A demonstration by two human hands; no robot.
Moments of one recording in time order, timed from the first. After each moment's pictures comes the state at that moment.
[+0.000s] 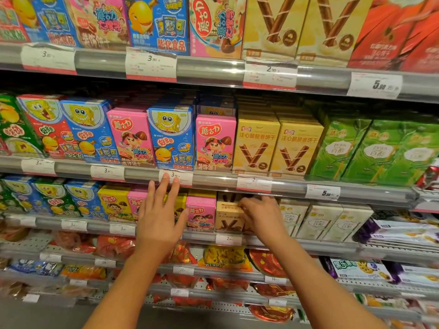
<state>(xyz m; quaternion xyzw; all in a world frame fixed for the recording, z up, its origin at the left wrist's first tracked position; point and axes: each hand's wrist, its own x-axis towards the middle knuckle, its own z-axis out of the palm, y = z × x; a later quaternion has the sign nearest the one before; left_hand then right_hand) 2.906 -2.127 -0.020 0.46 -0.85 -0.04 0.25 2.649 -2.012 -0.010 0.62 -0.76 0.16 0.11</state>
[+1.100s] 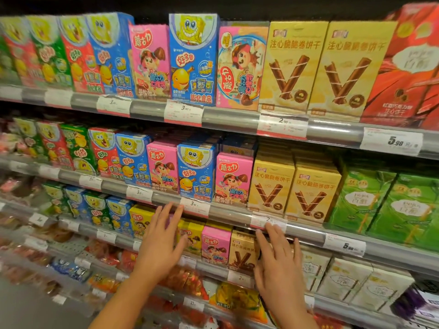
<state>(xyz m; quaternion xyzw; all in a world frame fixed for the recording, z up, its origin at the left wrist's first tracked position) 2.929 -2.123 -0.006 0.50 -0.82 -0.03 0.26 2.671 -1.971 0.002 0.61 -0.74 0.22 0.17</state>
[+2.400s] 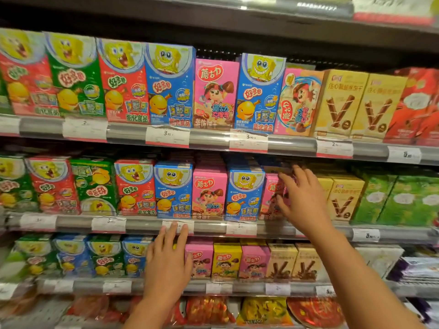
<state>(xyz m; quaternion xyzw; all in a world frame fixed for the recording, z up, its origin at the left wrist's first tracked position) 3.039 -2.213 0.013 0.46 -0.86 0.01 0.23 2.760 -2.074 0.164 0.47 -0.82 0.15 0.29</state>
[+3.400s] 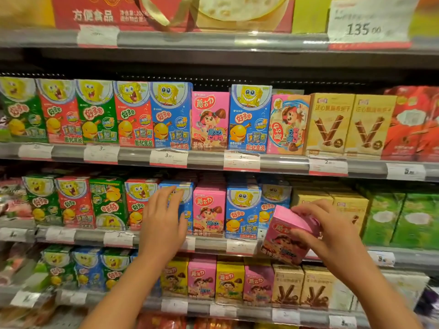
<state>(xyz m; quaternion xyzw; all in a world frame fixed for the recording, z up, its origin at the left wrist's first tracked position) 3.036 -2.225 0.139 0.36 -0.81 0.12 0.45 2.767 -1.988 0.181 0.59 -0.70 0.36 0.16</state>
